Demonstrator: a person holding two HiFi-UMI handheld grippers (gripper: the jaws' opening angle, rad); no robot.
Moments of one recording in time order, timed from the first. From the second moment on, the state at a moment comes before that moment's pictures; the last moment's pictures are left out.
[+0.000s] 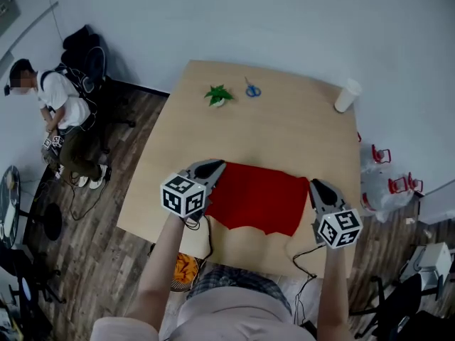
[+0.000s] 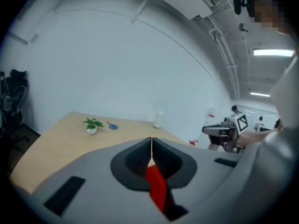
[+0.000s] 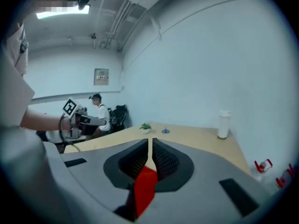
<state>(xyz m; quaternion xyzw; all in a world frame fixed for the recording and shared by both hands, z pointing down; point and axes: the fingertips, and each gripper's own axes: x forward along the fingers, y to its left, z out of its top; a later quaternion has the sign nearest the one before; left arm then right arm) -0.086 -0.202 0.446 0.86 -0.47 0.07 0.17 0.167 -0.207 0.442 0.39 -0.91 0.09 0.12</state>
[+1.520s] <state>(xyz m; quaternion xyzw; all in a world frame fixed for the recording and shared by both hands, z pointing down) -0.098 -0.199 0.352 0.79 -0.61 -0.01 0.05 0.261 -0.199 0.358 0.59 -0.81 0.01 0.00</state>
